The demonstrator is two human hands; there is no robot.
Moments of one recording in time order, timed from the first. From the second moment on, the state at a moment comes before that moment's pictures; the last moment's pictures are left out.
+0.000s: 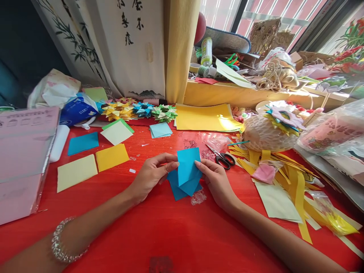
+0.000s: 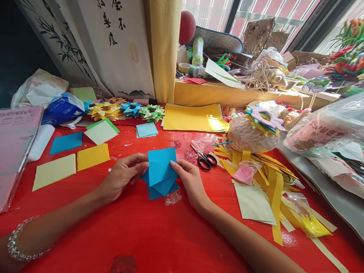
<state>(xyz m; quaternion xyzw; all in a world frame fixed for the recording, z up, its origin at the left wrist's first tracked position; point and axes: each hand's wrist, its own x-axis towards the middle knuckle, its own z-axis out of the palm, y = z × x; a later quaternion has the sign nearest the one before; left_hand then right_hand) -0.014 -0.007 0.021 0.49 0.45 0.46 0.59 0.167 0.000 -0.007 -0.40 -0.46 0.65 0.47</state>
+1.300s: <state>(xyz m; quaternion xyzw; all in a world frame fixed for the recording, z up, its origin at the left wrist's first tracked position) -0.017 -0.006 0.021 0.49 0.46 0.46 0.59 0.167 0.000 -0.006 -0.41 -0.43 0.65 0.47</state>
